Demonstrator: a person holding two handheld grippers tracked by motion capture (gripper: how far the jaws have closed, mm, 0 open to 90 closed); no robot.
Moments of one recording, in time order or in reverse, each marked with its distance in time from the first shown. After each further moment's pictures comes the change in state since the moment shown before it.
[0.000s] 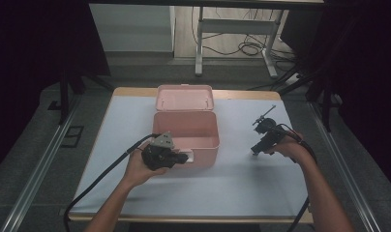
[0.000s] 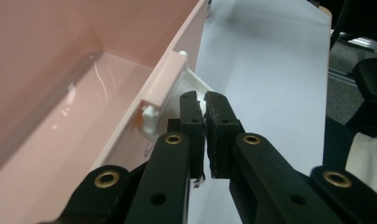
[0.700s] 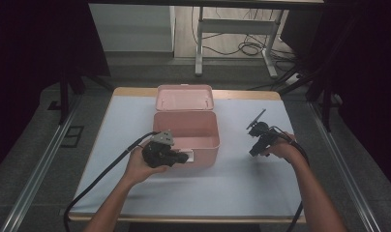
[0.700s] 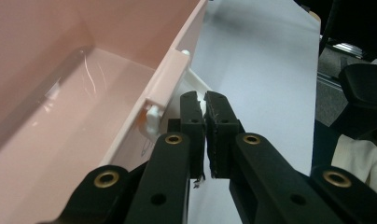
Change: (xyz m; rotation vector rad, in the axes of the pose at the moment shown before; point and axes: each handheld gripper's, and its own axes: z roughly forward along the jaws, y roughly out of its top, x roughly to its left) left arm 0.005 0.001 0.002 0.009 -0.036 -0.029; right arm 0.000 0.006 0.033 0.107 -0.017 -0.011
